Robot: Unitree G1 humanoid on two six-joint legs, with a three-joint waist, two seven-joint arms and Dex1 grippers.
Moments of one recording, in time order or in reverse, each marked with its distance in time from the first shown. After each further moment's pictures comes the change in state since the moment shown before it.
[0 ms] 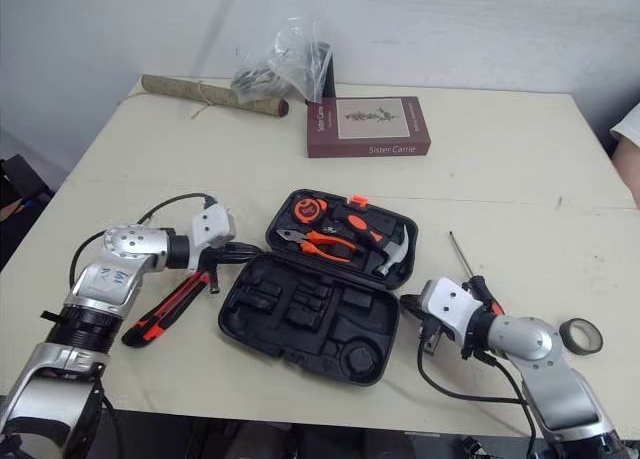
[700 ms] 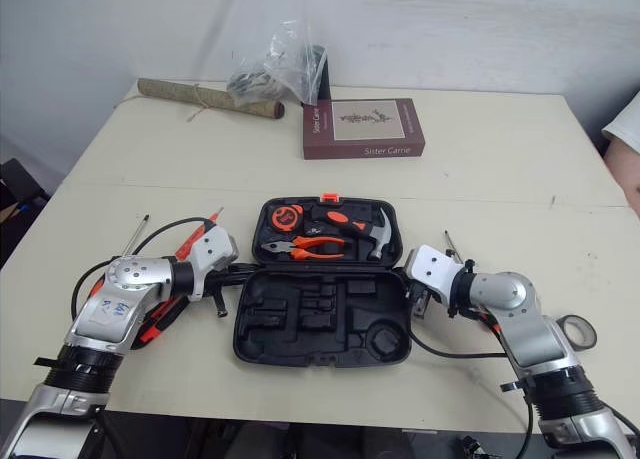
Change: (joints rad) left arm 0.202 -0.038 0.056 -0.255 -0.010 0.158 0.108; right arm -0.315 0.023 0.115 0.281 -0.079 -0.070 0.099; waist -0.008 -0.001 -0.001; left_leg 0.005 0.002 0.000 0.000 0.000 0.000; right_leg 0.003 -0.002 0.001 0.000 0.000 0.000
